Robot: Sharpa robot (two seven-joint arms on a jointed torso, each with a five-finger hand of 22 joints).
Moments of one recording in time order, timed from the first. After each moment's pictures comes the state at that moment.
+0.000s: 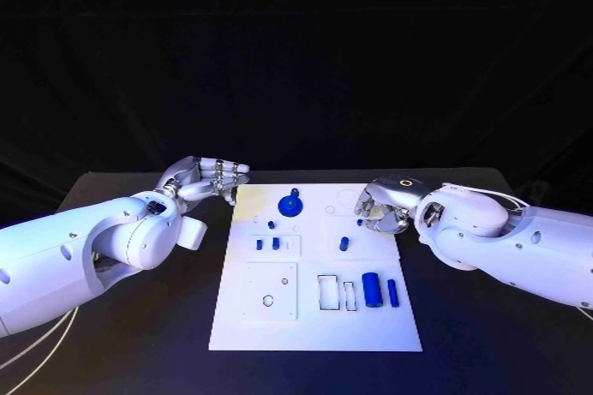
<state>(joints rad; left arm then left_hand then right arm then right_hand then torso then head) 1.19 -0.94 0.02 1.56 -0.20 -0.34 0.25 1.46 -0.17 0.44 0.09 0.12 1.06 0.15 0.10 0.19 1.14 0.09 0.21 0.17 1.21 0.01 0.89 0.49 0.17 1.11 0.09 0.82 0.67 1.28 -0.87 -0.14 1.55 -1.68 -0.25 -0.15 1.33 -0.16 0.40 0.01 0.33 1.10 0.14 0.08 0.11 1.18 0.08 0.07 0.11 1.47 -0.02 0.90 0.98 0.11 1.44 0.07 1.11 1.15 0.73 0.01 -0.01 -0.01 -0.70</state>
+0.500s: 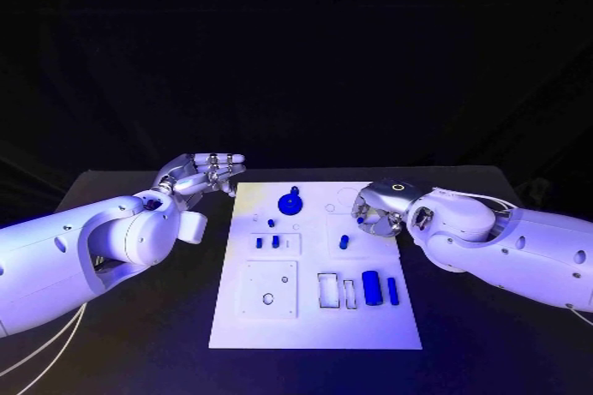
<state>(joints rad) 1.19 -0.95 0.02 1.57 -0.03 -0.34 0.31 1.47 -0.16 0.44 0.09 0.12 1.06 0.15 0.10 0.19 1.13 0.09 0.21 0.17 1.21 0.01 0.89 0.48 0.17 1.11 0.09 0.81 0.66 1.26 -0.84 -0.14 1.52 -1.74 -0.24 -0.18 1.33 -0.16 0.41 0.01 0.32 1.10 0.15 0.08 0.11 1.18 0.08 0.07 0.11 1.47 -0.02 0.95 1.02 0.10 1.44 0.08 1.15 1.20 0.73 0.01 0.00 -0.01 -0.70</state>
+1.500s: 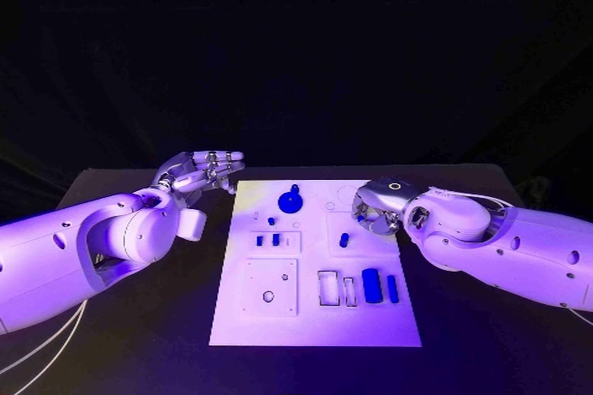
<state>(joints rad) 1.19 -0.95 0.02 1.57 -0.01 -0.33 0.31 1.47 -0.16 0.43 0.08 0.12 1.05 0.16 0.10 0.19 1.12 0.09 0.22 0.18 1.20 0.01 0.89 0.48 0.17 1.10 0.10 0.81 0.66 1.25 -0.83 -0.13 1.52 -1.78 -0.24 -0.21 1.39 -0.13 0.52 -0.05 0.25 1.19 0.12 0.12 0.15 1.24 0.08 0.13 0.13 1.47 -0.03 1.09 1.12 0.08 1.46 0.07 1.29 1.31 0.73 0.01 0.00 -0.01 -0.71</state>
